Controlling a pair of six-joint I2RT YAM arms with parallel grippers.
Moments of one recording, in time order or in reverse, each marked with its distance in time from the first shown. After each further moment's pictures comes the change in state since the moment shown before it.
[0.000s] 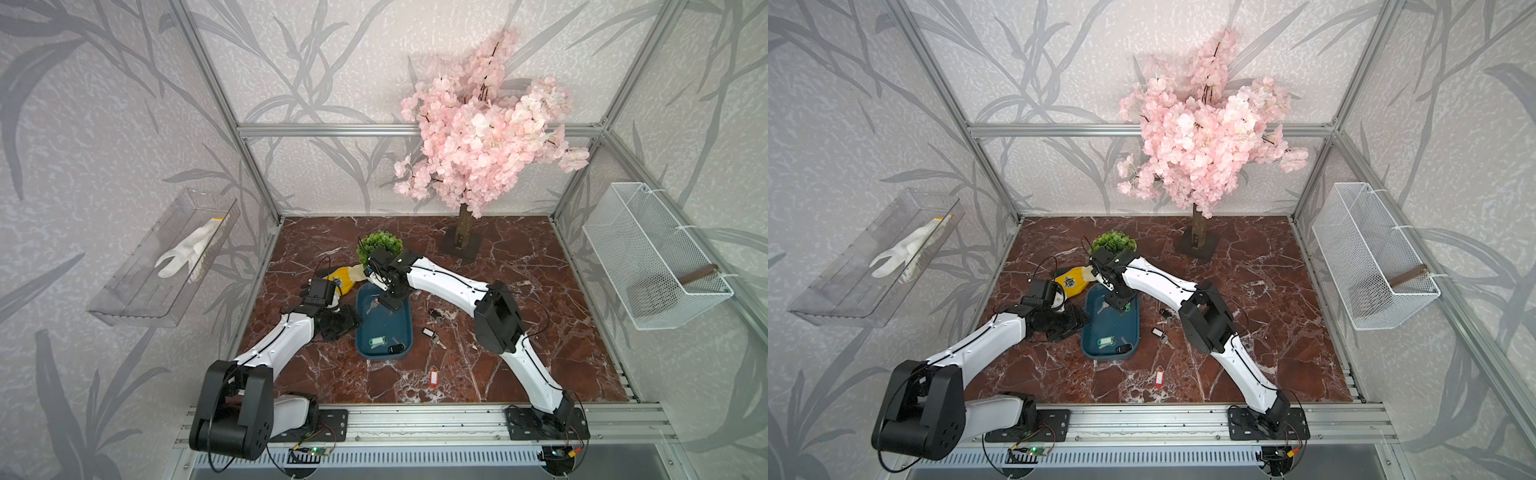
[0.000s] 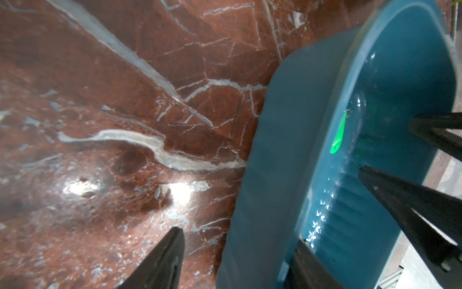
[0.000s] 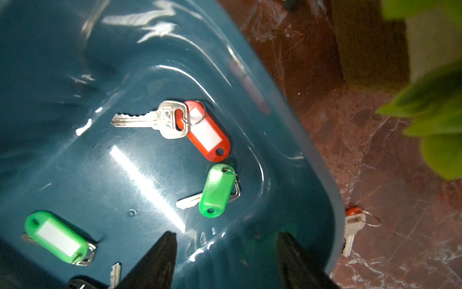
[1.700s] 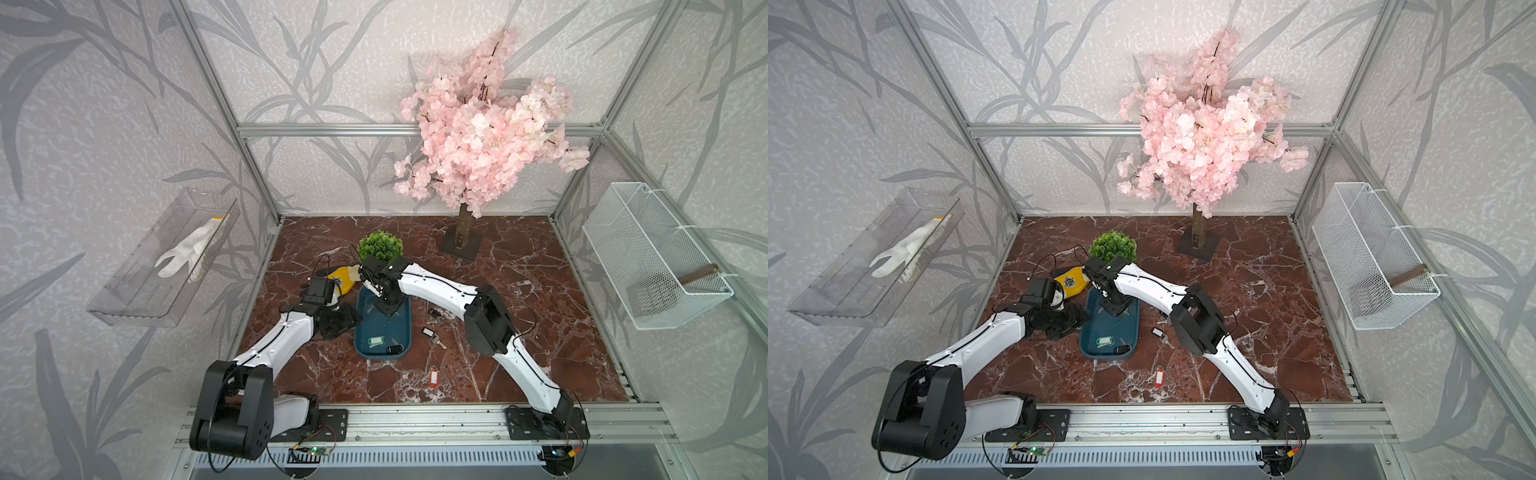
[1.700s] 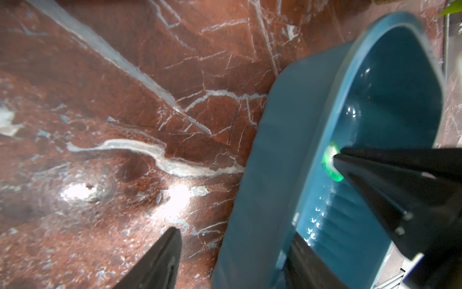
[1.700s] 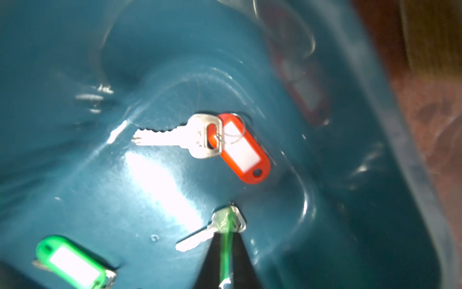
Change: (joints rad) left arm 0.000 -0.009 0.014 0.001 0.000 0.006; right arm 0.039 0.048 0.034 -0.020 -0.022 0.105
